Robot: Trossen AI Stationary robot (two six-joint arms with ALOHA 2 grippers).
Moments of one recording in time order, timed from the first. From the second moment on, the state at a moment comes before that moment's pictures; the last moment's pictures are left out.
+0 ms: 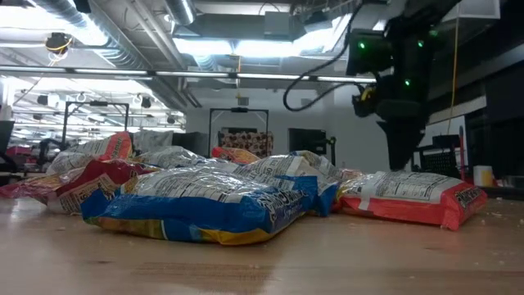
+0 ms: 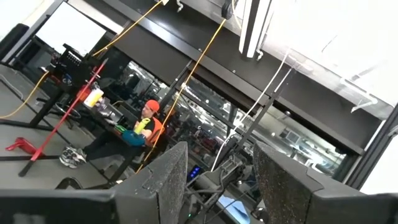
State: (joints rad) left arm -0.48 0.24 0.49 0.37 -0.85 -0.23; right arm -0.20 1.46 0.83 -0.75 0.07 0.36
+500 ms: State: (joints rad) left arm -0.48 0.24 0.49 0.37 -0.92 -0.22; right arm -0.21 1.46 0.63 -0.49 0.09 0.41
